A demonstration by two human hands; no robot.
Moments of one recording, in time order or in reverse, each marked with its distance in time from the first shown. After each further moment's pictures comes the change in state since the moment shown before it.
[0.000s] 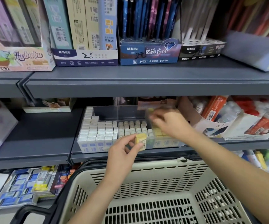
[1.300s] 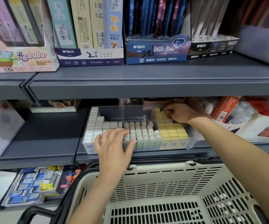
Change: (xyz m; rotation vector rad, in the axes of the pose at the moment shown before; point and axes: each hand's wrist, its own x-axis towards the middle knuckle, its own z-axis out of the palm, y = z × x) left_hand 0.015 -0.015 -0.023 0.687 0.230 0.278; right_hand 0.063 0.070 0.014 -0.165 -0.277 0.163
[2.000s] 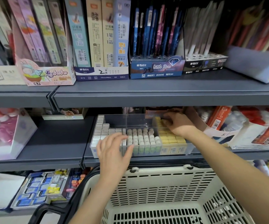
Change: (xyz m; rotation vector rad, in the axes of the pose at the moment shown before) left_hand -0.002 0.000 -0.016 -0.080 0.021 -0.037; right_hand -0.038 -0.025 -0.003 0.070 0.161 0.063
